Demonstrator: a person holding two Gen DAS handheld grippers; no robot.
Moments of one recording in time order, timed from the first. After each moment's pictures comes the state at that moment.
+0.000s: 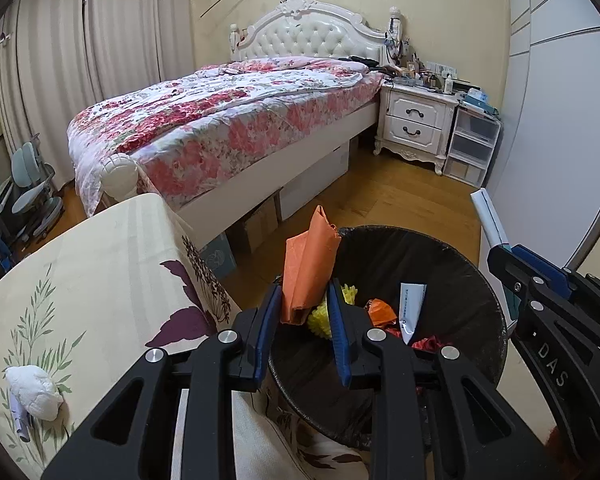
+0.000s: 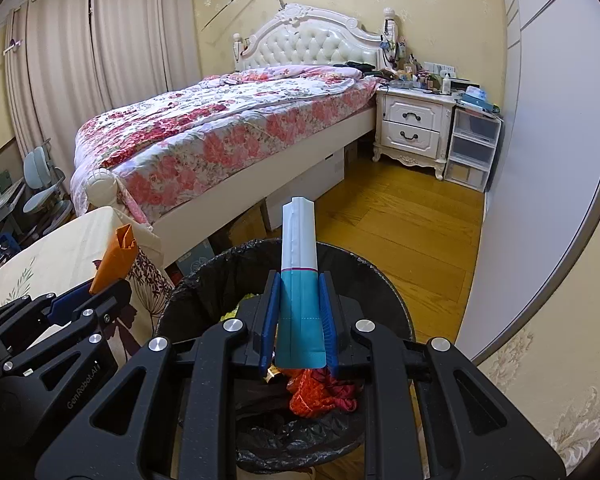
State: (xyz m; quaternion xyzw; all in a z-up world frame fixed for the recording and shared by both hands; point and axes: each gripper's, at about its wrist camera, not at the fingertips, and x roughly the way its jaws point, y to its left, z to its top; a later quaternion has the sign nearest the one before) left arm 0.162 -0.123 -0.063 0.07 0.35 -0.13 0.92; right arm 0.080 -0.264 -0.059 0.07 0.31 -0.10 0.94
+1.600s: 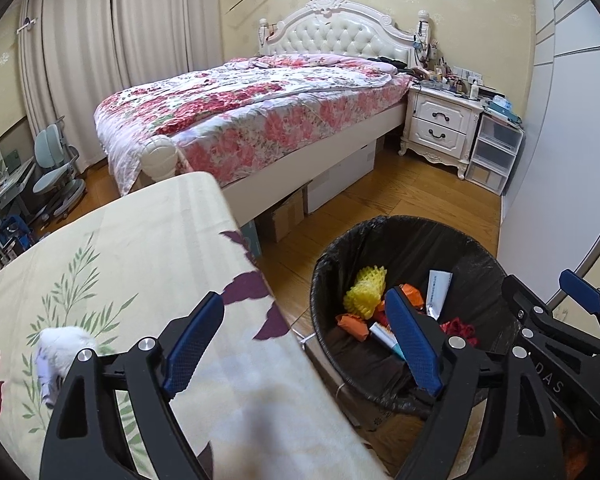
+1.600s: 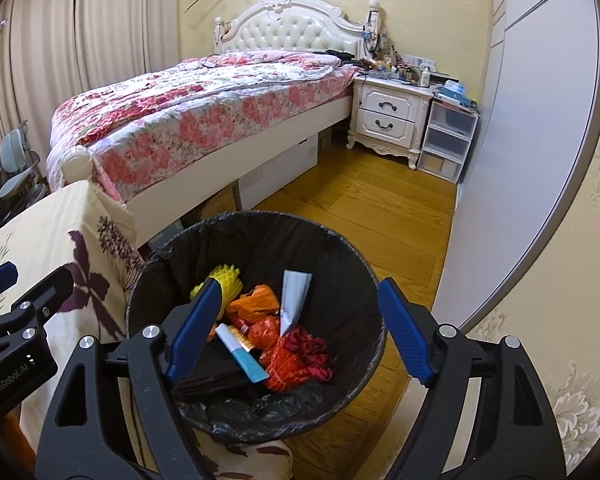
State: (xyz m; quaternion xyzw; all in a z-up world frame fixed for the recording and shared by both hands) left arm 0.135 -0.080 -0.057 0.05 0.36 -0.08 0.93; right arm 0.054 -0.253 -0.067 0.05 0.34 -0.13 0.93
